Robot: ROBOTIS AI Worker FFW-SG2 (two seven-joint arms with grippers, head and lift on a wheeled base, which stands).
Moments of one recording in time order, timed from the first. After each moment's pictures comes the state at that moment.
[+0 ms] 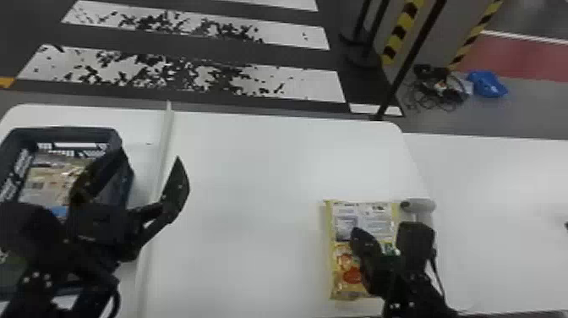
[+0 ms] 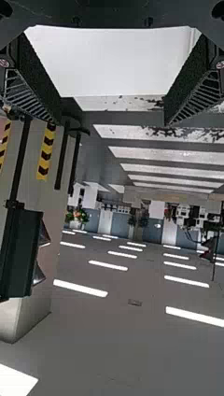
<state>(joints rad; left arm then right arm) 0.57 0.14 -0.13 -2.12 0.17 -0.04 -0.09 0.51 -0.20 -0.02 -1.91 -0.28 0.43 -0.06</state>
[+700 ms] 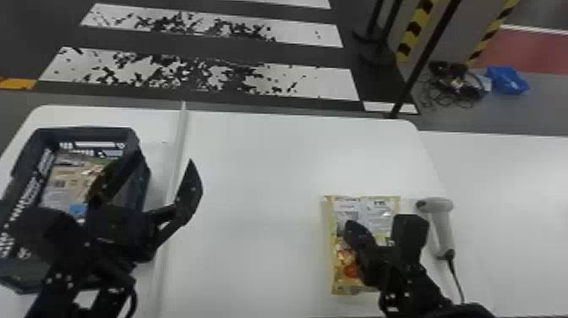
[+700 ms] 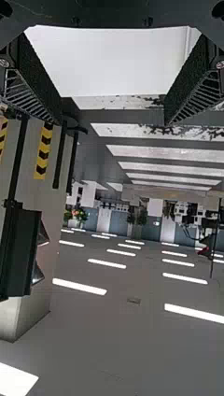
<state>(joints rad) 0.58 0.15 -0.12 -2.10 0.17 -0.07 -0.09 0.44 -0.19 0.05 -1.84 -0.29 0.41 -0.03</state>
